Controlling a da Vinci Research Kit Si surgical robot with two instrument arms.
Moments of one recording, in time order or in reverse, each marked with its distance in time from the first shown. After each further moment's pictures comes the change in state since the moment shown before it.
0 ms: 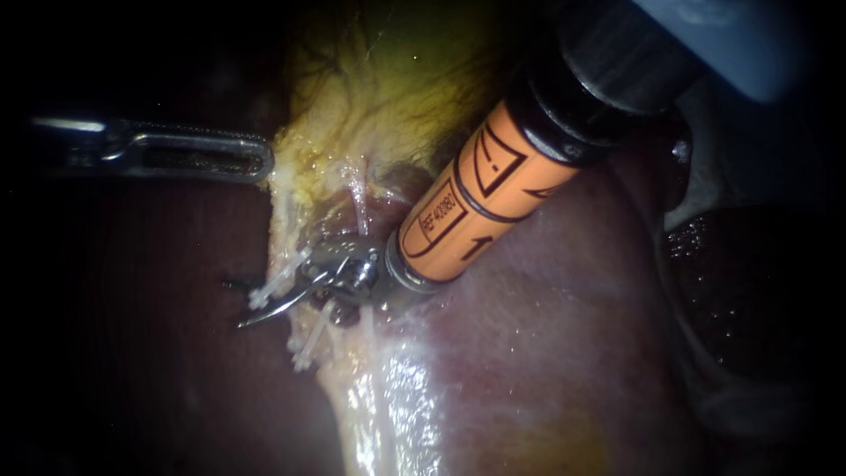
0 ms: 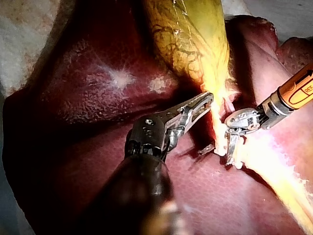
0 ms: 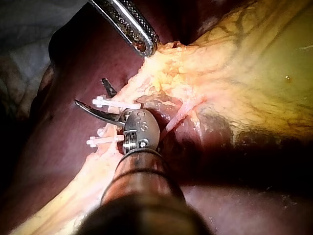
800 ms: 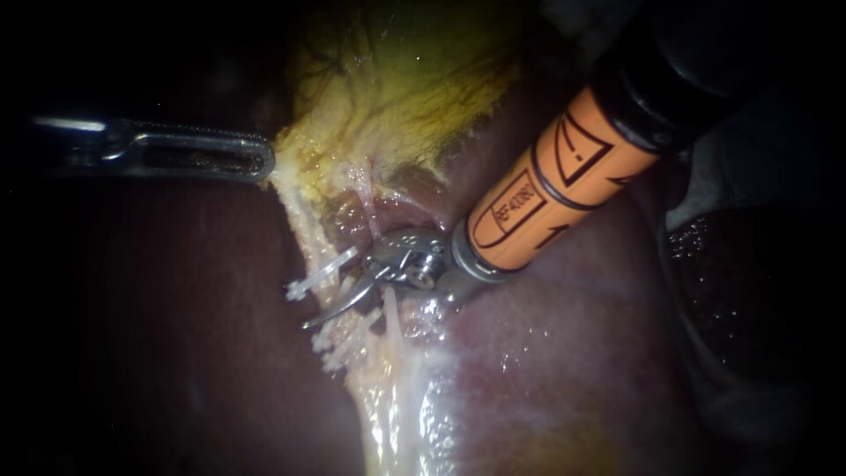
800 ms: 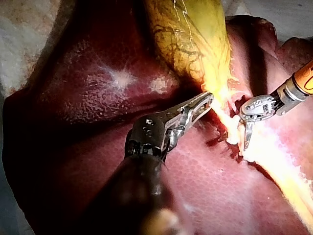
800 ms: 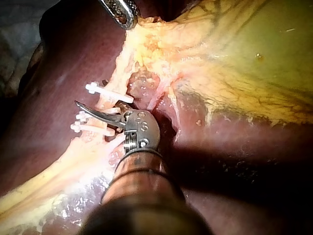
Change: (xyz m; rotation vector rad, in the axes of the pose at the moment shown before) right arm -0.003 -0.002 -0.007 -0.008 -0.092 0.021; left arm 0.000 0.000 0.000 0.000 0.000 0.000
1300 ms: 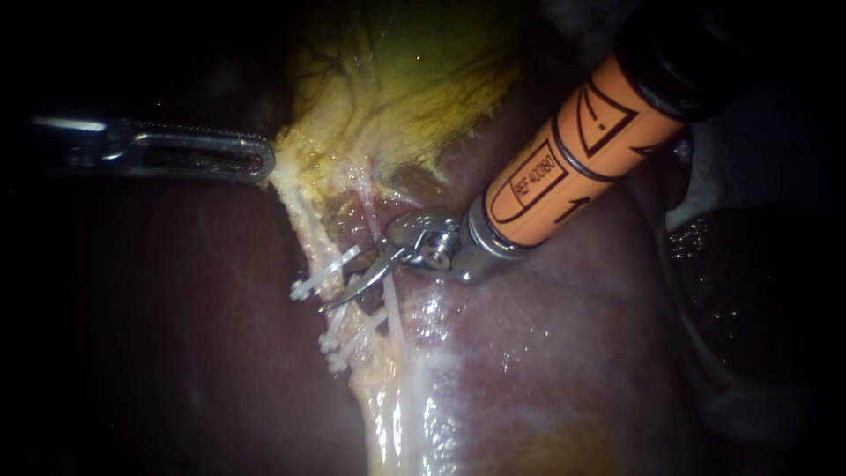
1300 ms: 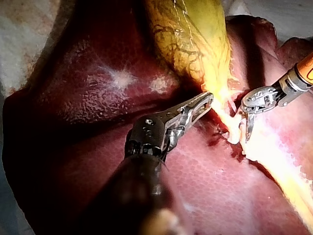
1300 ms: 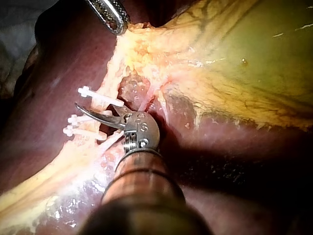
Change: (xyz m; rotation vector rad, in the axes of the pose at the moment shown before) right arm 0.001 0.000 -0.001 0.028 -0.034 0.046; left arm 0.000 0.000 0.000 0.000 0.000 0.000
